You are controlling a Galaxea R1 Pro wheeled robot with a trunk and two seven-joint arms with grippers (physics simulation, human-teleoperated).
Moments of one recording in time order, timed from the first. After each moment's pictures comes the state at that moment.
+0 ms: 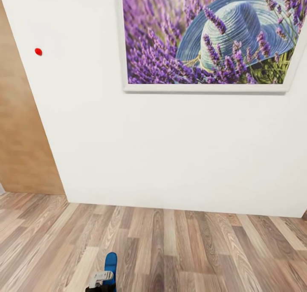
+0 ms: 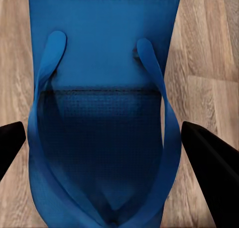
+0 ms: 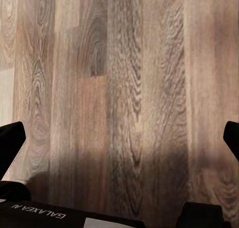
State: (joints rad) left arm -0.32 0.00 0.25 -0.36 -0.09 0.02 -0.42; right arm -0.02 -0.16 -0.32 -0.54 -0.08 0.13 0.70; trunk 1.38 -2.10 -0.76
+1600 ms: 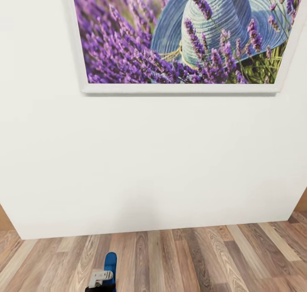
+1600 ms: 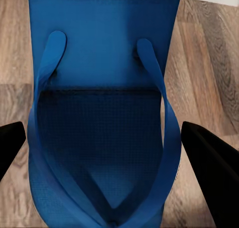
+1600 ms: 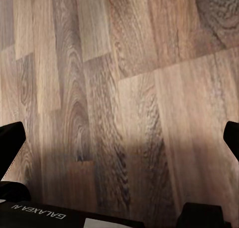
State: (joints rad) left arm -0.32 0.00 0.25 -0.36 -0.08 0.02 -0.42; right arm -0.02 -0.16 -0.32 -0.54 -0.08 0.13 0.70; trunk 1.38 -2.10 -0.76
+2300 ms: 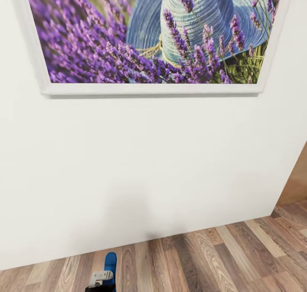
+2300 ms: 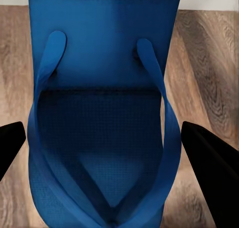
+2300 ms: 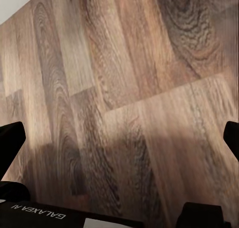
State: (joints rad) left arm -0.32 0.00 0.25 -0.36 -0.08 0.02 -0.42; right arm -0.02 -0.16 -0.32 -0.54 -0.08 0.13 0.70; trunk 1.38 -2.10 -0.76
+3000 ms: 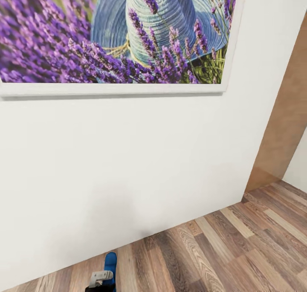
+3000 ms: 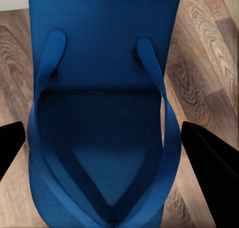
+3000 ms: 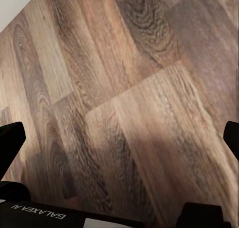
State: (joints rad) left arm -0.32 0.00 0.25 -0.36 -0.08 0.02 -0.42; right arm -0.02 -0.16 -0.32 -0.54 -0.08 0.13 0.70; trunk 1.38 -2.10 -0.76
